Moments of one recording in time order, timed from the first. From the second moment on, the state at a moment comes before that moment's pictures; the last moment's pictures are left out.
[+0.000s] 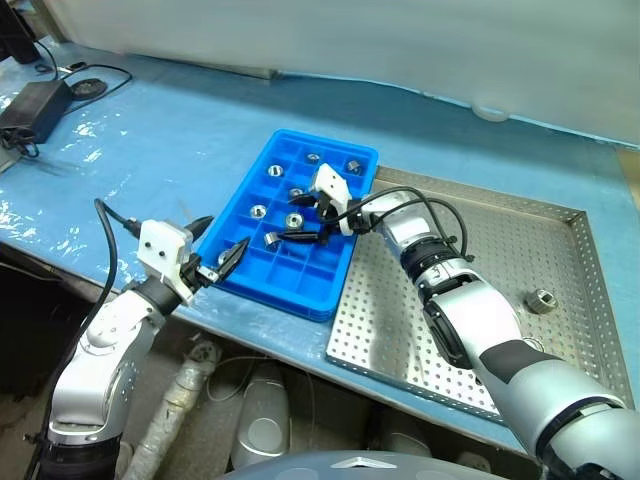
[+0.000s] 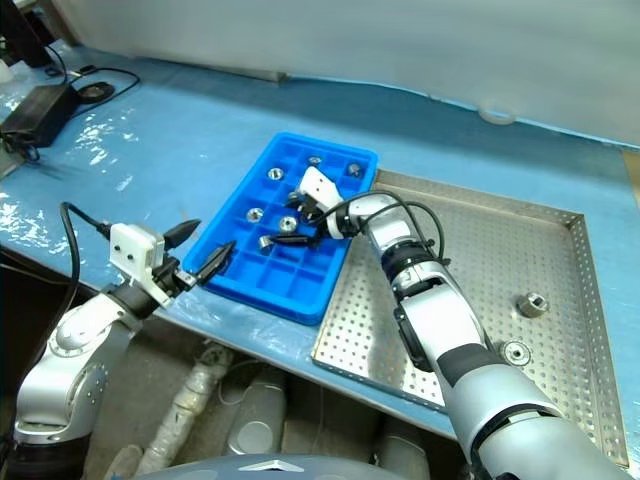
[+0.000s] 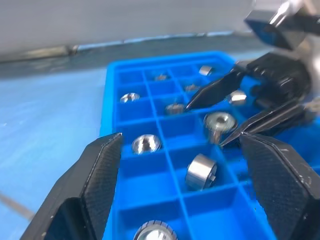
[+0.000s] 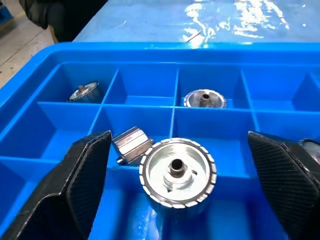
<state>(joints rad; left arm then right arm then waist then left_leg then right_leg) -0.01 0.42 0.16 -0.50 -0.39 0.39 -0.51 -1.07 -0.16 0.18 1.06 0.04 -0.05 1.10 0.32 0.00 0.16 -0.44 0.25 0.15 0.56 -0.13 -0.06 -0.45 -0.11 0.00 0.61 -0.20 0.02</state>
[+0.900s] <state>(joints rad) -0.12 0.40 0.12 -0.28 -0.37 0.31 -0.54 -0.89 -0.17 0.12 0.64 0.16 0.12 1.09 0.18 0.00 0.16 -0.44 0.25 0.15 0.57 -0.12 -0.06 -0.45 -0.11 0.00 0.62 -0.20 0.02</state>
